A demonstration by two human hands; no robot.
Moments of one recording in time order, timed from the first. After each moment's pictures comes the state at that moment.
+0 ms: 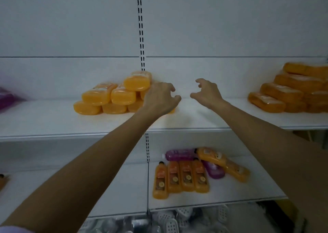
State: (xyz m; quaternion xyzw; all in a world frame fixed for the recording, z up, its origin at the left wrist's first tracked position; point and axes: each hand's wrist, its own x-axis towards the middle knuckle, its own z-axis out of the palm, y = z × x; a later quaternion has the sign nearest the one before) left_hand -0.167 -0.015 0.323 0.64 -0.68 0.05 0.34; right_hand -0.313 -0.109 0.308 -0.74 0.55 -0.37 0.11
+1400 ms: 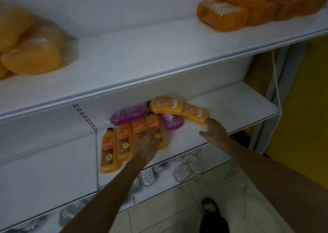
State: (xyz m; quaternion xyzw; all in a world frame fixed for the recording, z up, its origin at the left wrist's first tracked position) left_hand -0.304 -0.090 -0.007 0.65 -0.69 -0.24 0.22; right_hand -0.548 -0.125 -0.024 -0.62 0.73 -0.12 0.24
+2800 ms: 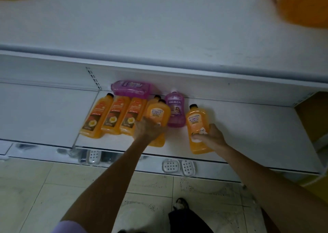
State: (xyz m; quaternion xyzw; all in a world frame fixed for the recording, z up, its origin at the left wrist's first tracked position) left_hand -0.379 -0.174 -0.072 0.87 -0.34 -0.31 0.16; right_hand -0.592 -0.241 -0.093 -0.57 0.66 -0.10 0.49
